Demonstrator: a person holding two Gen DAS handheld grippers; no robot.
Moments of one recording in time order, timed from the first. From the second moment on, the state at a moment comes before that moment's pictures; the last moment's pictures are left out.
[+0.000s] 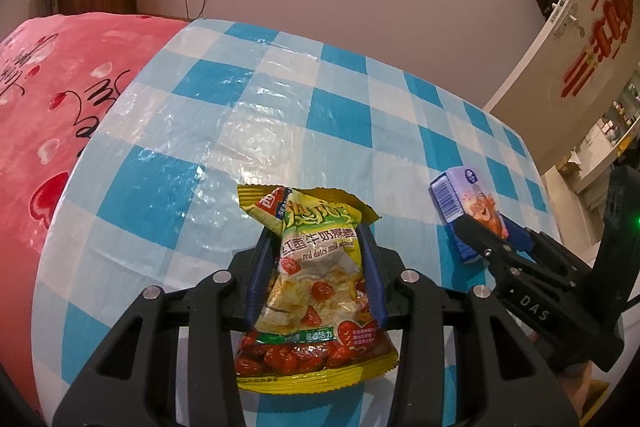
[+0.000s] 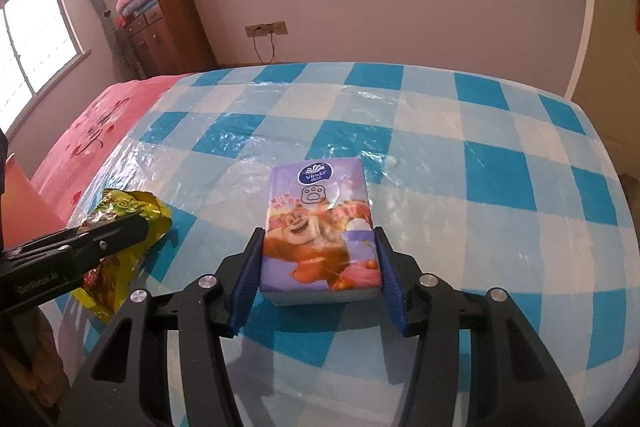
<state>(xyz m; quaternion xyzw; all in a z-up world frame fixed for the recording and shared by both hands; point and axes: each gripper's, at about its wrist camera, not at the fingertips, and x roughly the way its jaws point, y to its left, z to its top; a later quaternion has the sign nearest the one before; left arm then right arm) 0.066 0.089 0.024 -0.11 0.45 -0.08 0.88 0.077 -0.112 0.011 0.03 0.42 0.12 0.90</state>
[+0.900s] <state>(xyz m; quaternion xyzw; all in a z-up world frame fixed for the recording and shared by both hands) 0.019 0.092 0.030 -0.08 0.44 -0.09 0.89 -0.001 -0.111 0.043 0.04 0.39 0.13 0.91</state>
